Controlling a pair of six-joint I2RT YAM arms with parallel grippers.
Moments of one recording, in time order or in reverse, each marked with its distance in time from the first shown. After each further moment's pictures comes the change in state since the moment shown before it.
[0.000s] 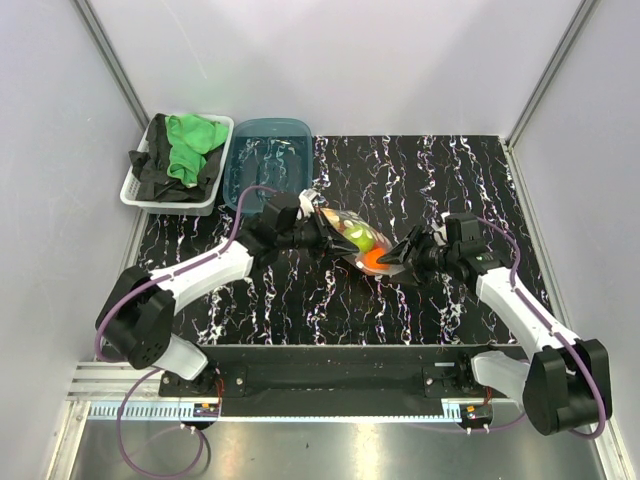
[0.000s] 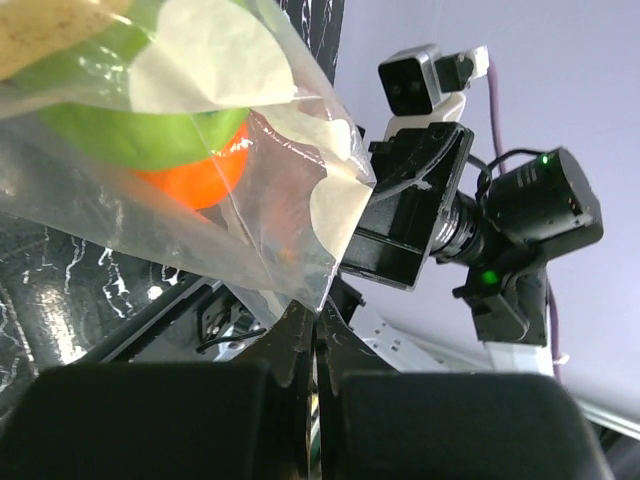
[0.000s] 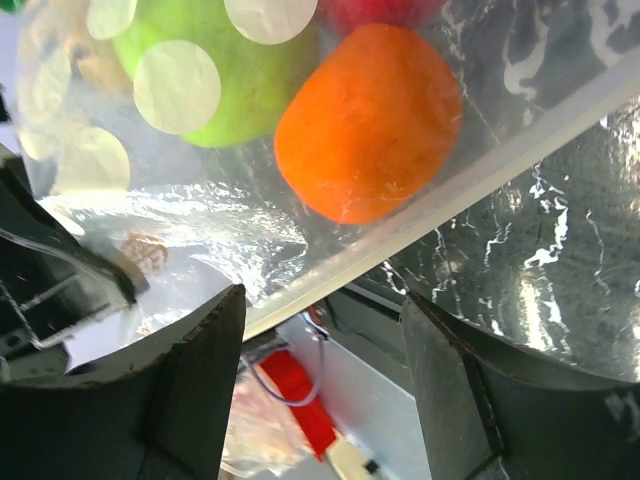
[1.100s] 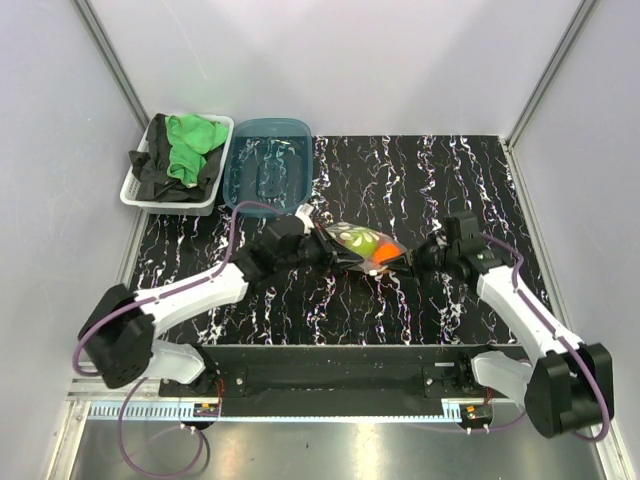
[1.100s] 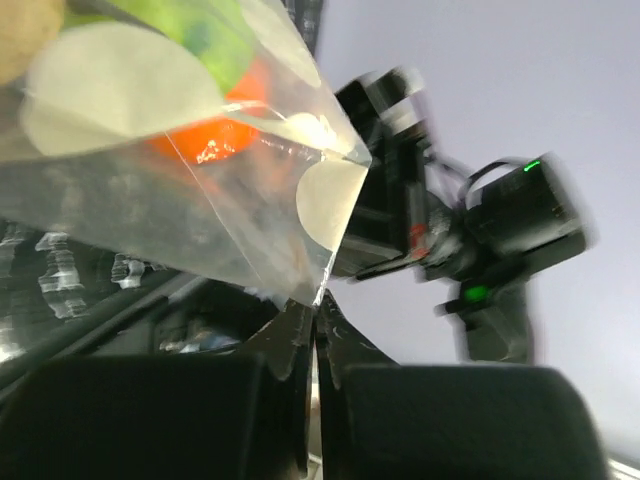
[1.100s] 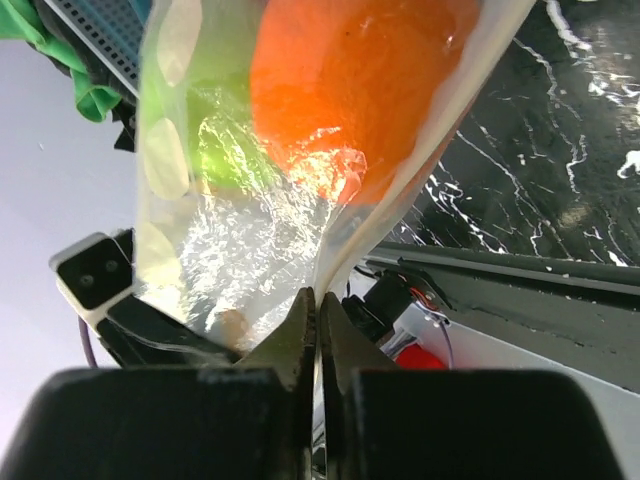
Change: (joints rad) left arm -0.150 -0.101 -0.118 0.116 -0.252 -0.188; right arm 0.021 -0.044 0.007 -0.058 0.039 0.441
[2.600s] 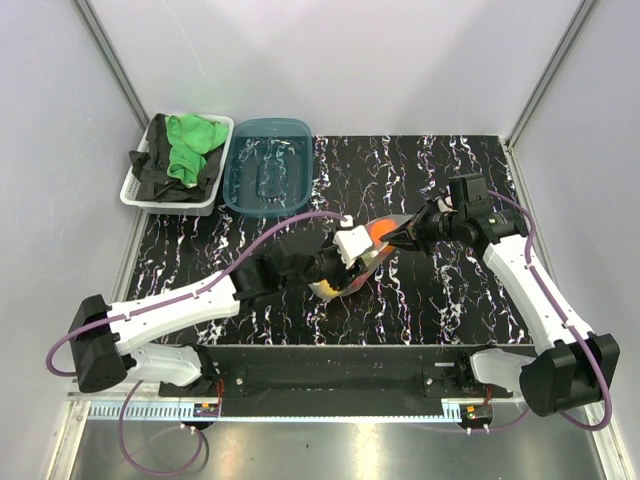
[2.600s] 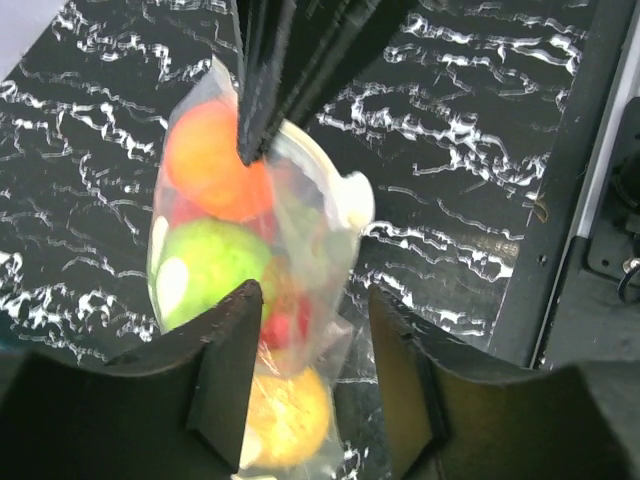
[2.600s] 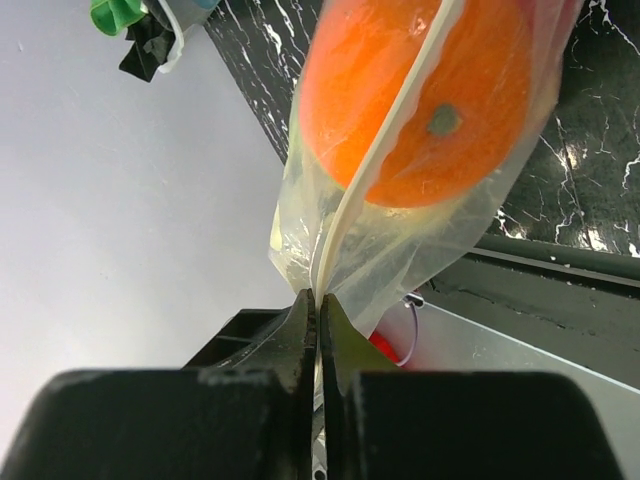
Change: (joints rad) left arm -0.271 -0.132 0.166 -0.261 -0.289 1.638; right arm 0.001 0.140 0.426 -0.304 -0.042 -0.272
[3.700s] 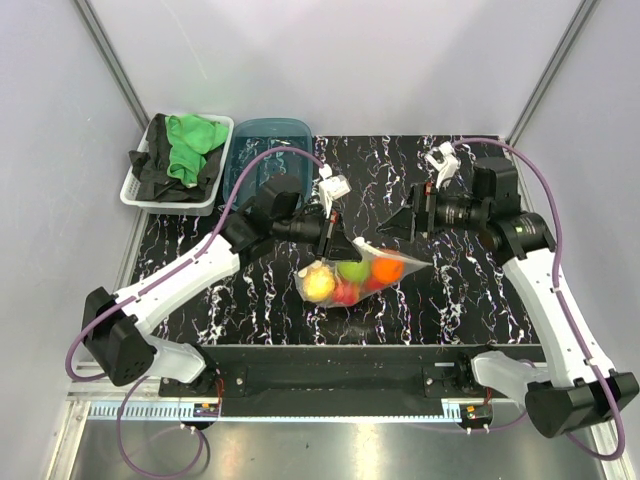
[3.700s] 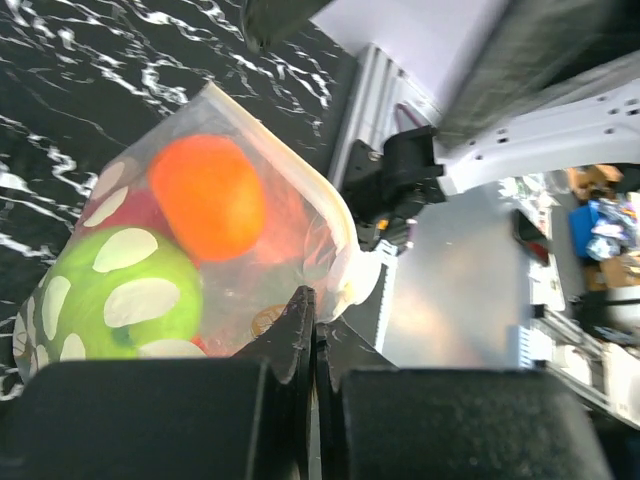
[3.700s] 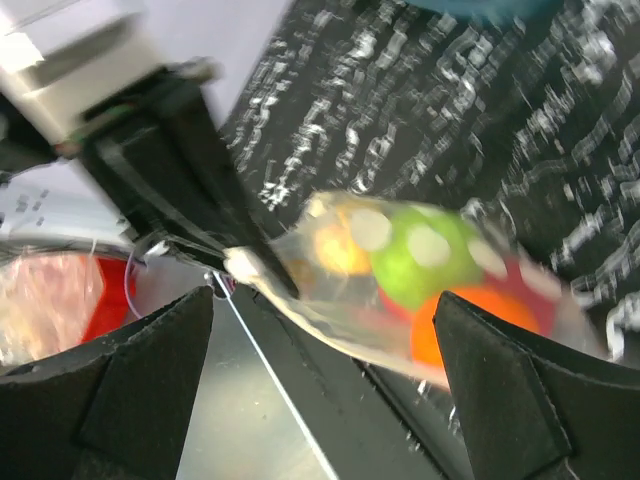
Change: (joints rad) left arm 0.334 0.123 0.209 -0.175 0.738 -0.505; right arm 0.006 -0.101 0.157 0.043 -0.156 -0.822
